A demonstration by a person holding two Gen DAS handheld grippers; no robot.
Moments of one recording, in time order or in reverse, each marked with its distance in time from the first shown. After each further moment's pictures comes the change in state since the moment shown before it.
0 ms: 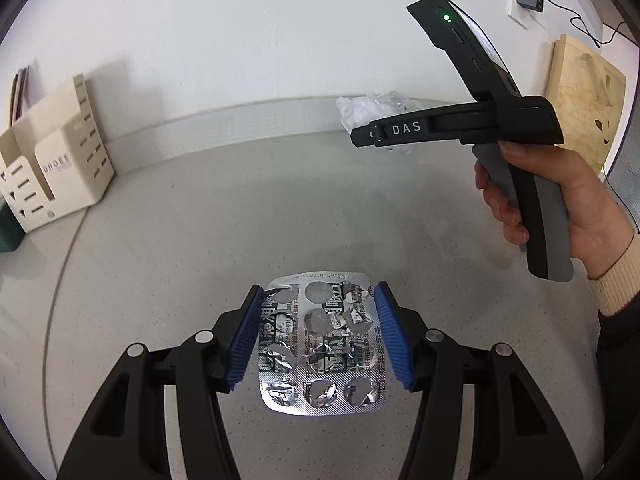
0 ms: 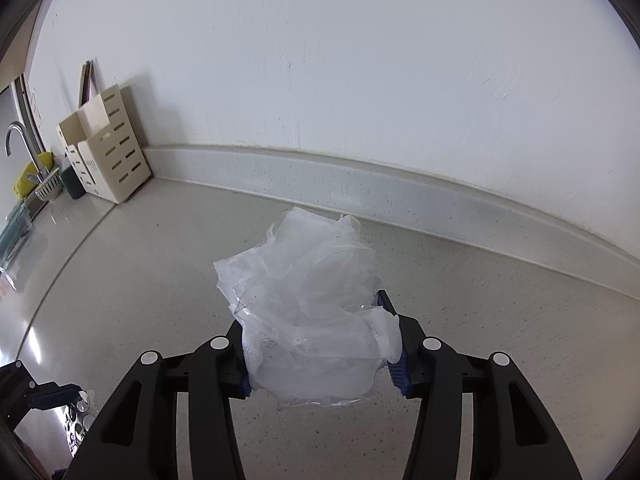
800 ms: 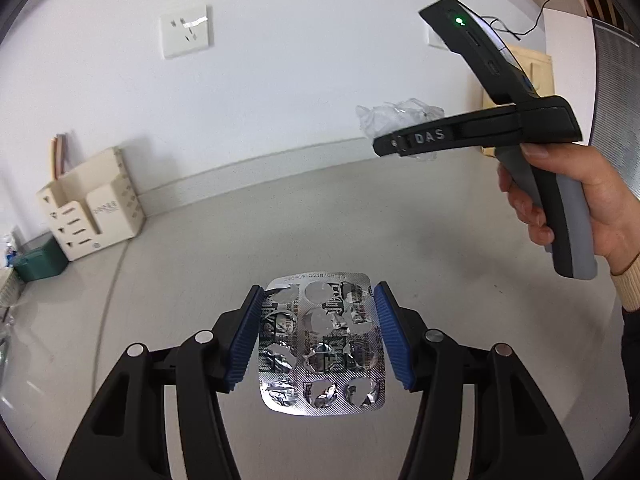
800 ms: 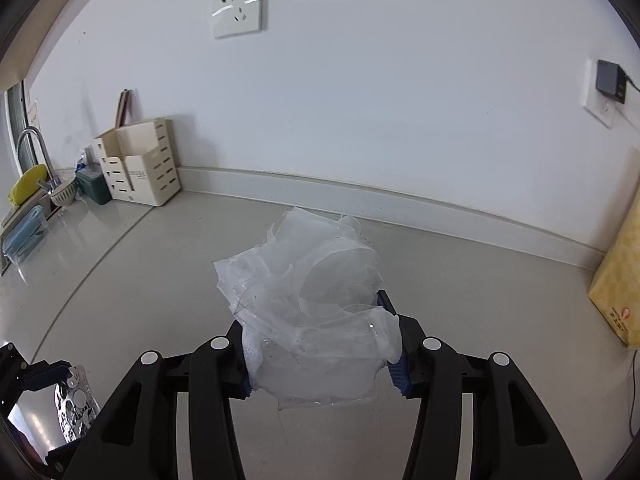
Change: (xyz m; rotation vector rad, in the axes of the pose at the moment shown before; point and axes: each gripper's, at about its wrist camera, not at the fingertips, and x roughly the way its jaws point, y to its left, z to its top) left arm -0.145 -0.058 -0.068 0.134 -0.187 0.032; right arm -0.176 0.046 -0.074 0.022 -0.115 -0.130
